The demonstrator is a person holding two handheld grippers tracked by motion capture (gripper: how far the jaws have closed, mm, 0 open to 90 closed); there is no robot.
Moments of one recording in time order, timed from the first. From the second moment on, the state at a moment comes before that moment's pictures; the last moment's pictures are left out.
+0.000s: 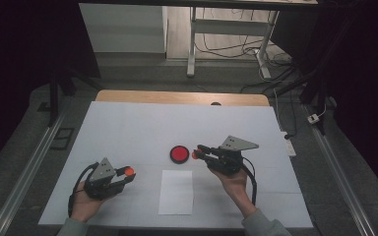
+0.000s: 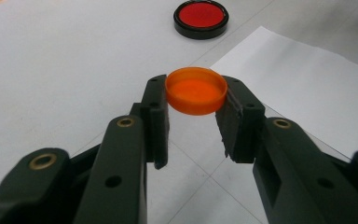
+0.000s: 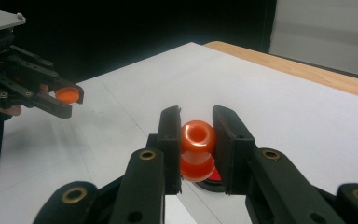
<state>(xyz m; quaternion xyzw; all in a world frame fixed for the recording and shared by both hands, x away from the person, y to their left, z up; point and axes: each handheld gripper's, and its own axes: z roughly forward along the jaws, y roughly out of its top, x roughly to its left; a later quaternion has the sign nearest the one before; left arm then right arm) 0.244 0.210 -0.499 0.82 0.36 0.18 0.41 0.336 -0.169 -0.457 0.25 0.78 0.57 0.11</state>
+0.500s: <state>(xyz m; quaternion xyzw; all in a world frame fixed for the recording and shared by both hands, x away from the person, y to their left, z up) 0.244 0.208 -0.499 0.82 0.35 0.18 0.41 0.351 -0.159 -0.464 0.25 0.79 0.55 0.12</state>
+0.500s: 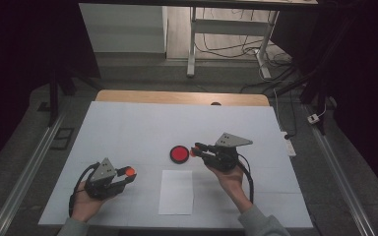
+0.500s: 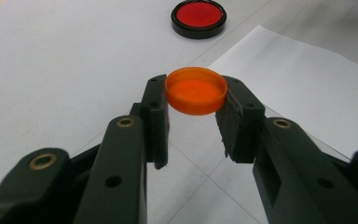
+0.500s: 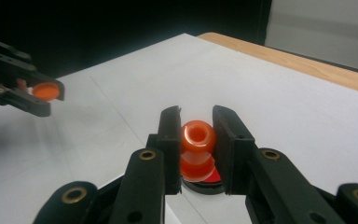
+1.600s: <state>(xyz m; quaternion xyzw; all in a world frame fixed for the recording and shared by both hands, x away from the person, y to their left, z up) 0.245 0.207 -0.500 0.82 0.35 0.18 0.41 0.392 -0.115 -0.492 0.25 0.82 0.50 0.11</state>
